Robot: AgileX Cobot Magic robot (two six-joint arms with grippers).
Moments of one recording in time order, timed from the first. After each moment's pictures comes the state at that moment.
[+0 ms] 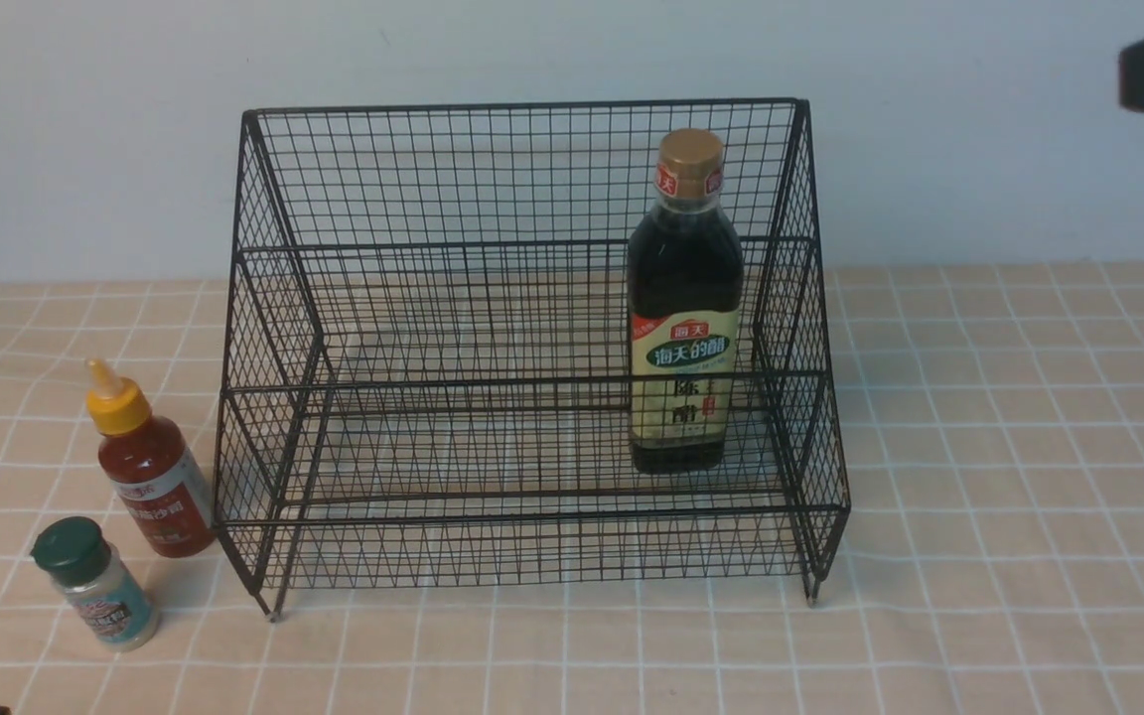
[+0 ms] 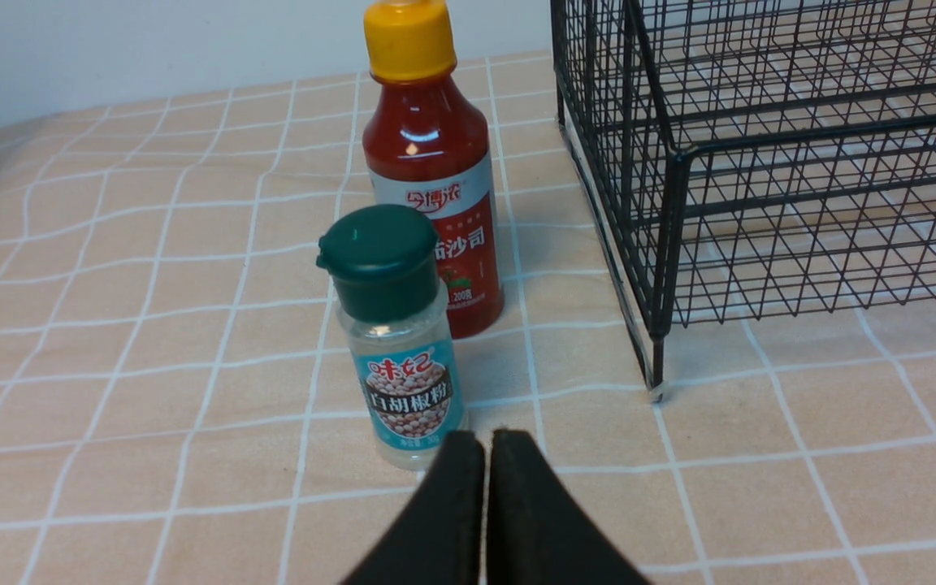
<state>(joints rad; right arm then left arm) 0.25 0.98 -1.17 0.22 0.81 -0.11 -0.03 -0.02 0.03 0.01 0.38 0.07</state>
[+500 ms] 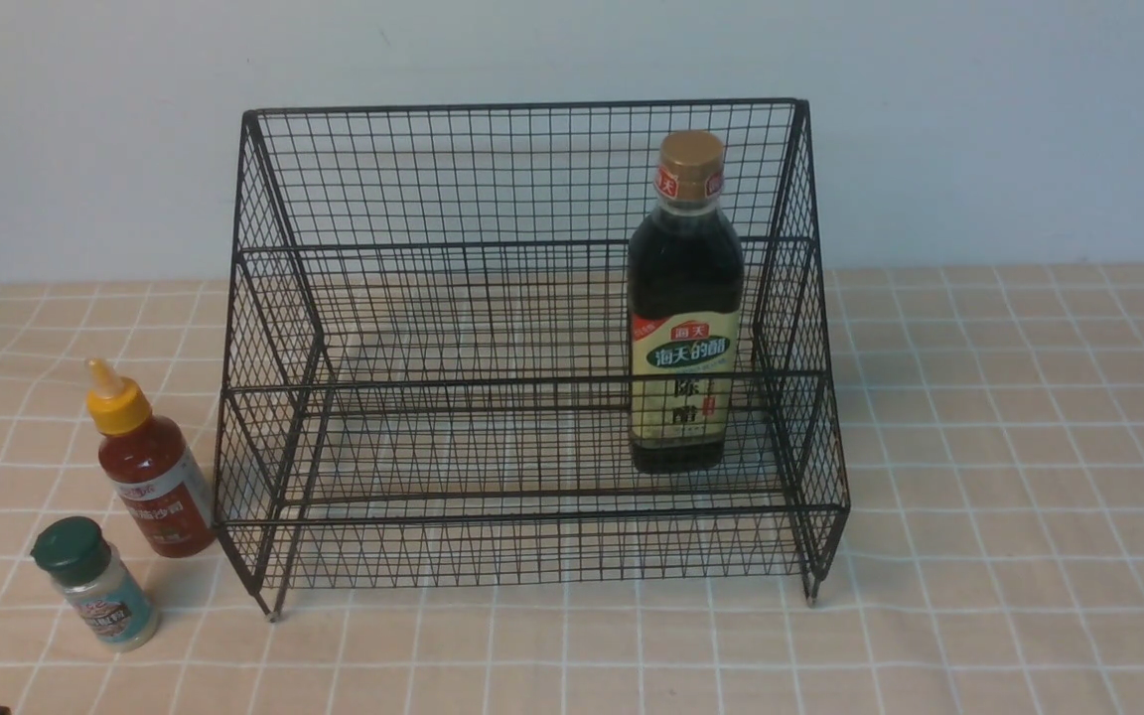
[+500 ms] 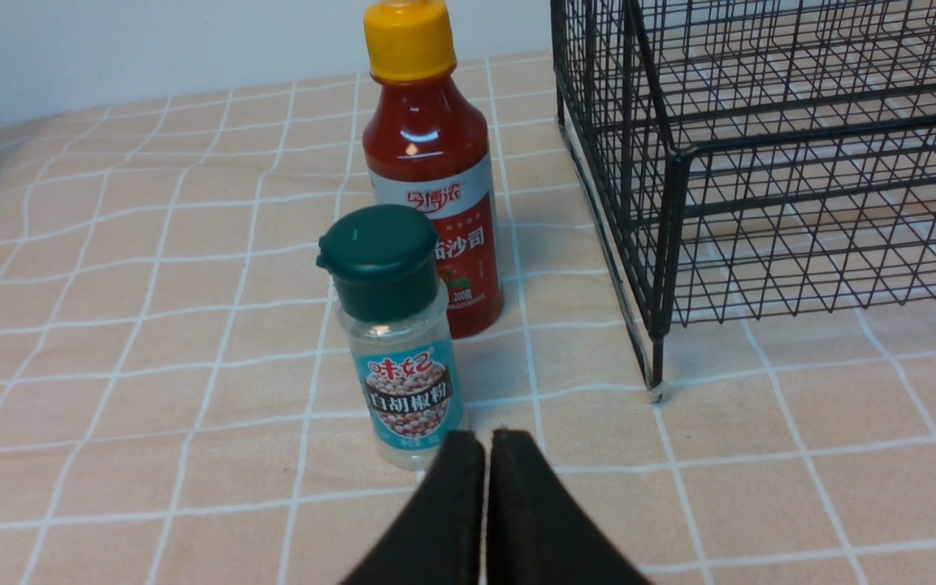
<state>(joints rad) 0.25 0.41 -0.59 0.32 0.30 -0.10 -0.03 -0.02 0.03 0.01 0.38 0.07</state>
